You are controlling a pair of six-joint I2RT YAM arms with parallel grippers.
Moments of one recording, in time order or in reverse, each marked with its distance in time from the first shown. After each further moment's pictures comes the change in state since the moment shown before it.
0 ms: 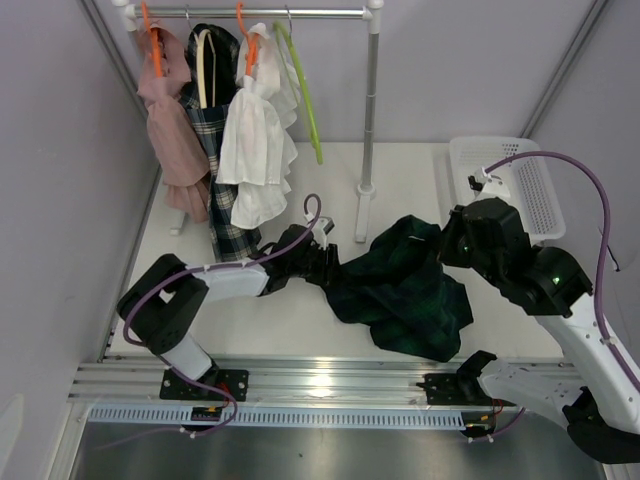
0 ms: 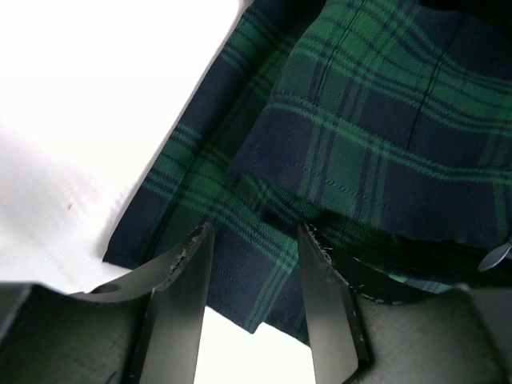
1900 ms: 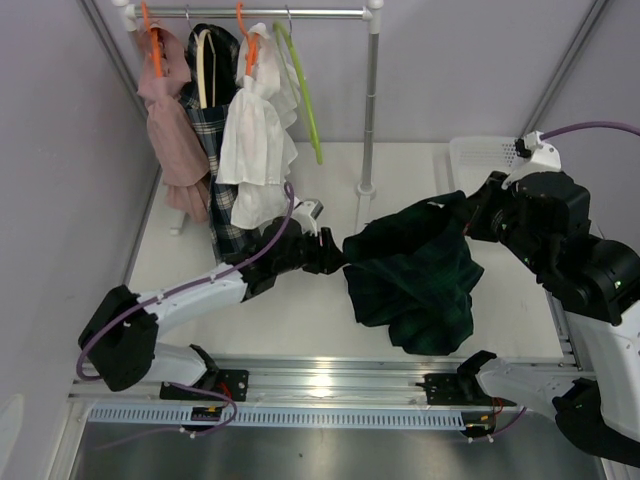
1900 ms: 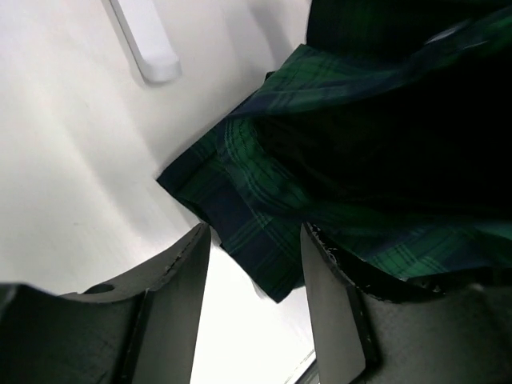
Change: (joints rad) left arm -0.035 -0.297 0.036 -0.106 -0.124 -0.055; right arm -0.081 0.084 0.366 -0.075 -0.034 -0.095
